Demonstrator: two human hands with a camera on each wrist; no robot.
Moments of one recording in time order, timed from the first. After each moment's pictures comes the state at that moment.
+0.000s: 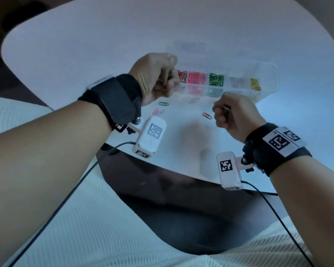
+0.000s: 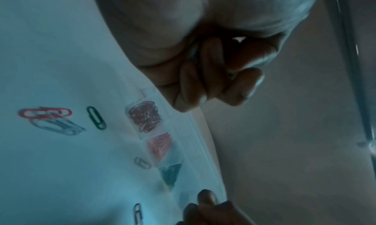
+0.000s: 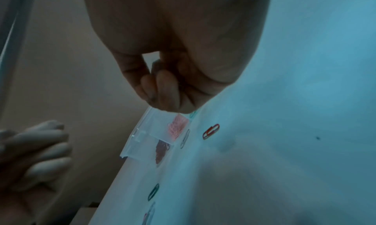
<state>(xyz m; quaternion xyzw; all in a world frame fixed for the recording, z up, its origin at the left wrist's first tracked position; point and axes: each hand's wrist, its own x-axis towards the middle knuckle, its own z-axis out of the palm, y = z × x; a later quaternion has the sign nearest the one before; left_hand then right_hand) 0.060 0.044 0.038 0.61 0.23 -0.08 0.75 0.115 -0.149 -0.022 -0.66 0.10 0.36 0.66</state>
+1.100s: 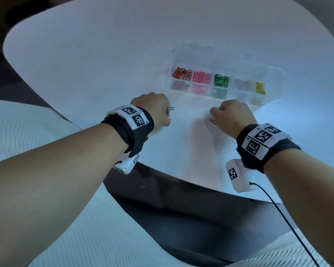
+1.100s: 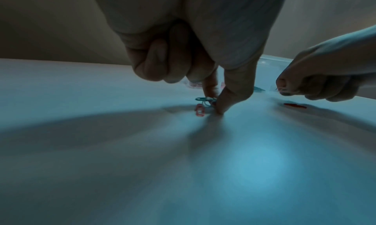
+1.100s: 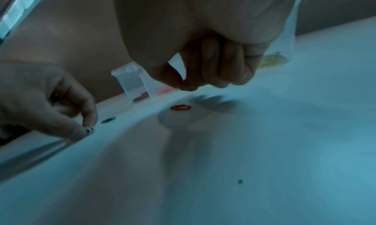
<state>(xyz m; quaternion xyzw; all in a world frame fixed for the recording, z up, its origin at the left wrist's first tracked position) 0.044 0.060 -0.025 0.94 0.18 -0.24 0.16 0.130 -0.128 -0.046 -0.95 -0.10 0.25 0.16</state>
